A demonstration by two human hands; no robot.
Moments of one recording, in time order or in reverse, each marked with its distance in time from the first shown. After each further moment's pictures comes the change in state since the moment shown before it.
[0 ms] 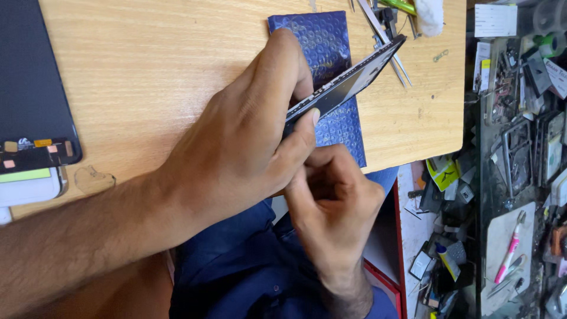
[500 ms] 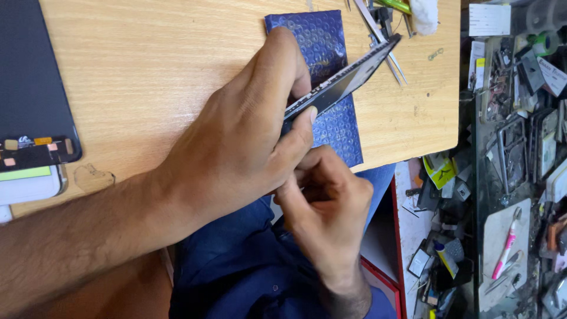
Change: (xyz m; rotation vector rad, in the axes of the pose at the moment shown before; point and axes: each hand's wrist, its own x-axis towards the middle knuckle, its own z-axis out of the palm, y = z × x) left_hand -0.001 0.001 0.001 0.013 0.002 0.004; right_hand -0.004 0.006 -0.004 0.106 -0.050 0.087
